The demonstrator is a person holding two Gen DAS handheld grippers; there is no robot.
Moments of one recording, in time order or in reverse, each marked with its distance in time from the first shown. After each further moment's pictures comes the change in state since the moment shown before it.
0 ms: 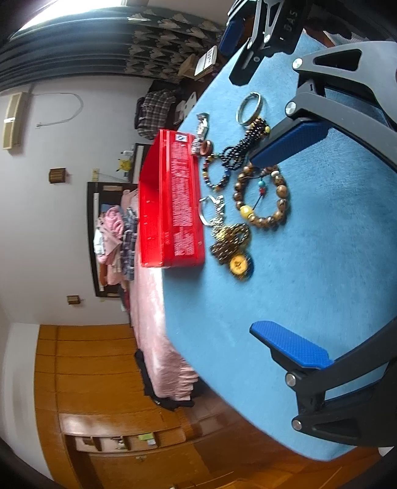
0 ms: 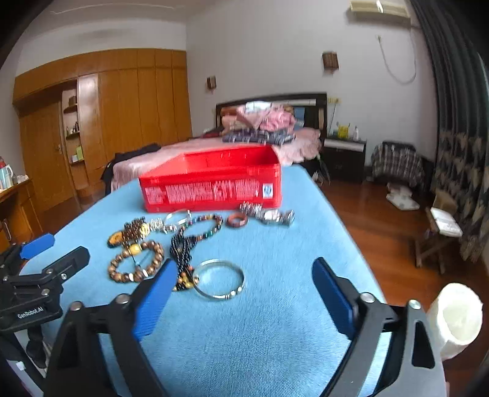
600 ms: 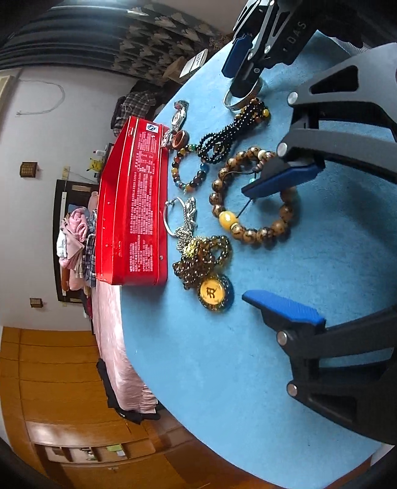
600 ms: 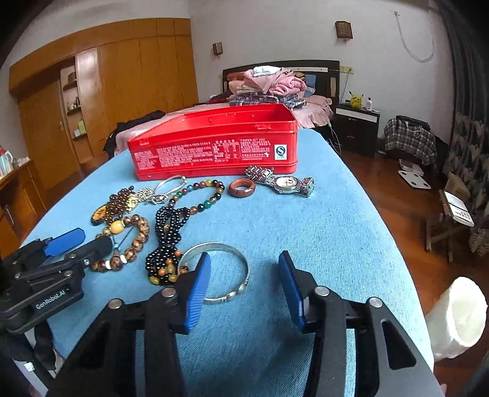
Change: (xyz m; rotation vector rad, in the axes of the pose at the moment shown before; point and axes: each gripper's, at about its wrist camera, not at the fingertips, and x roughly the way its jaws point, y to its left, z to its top) left arm 0.059 -0.006 0.000 -0.050 0.180 -0.045; right arm 0.046 0.000 0.001 -0.025 0.173 0.026
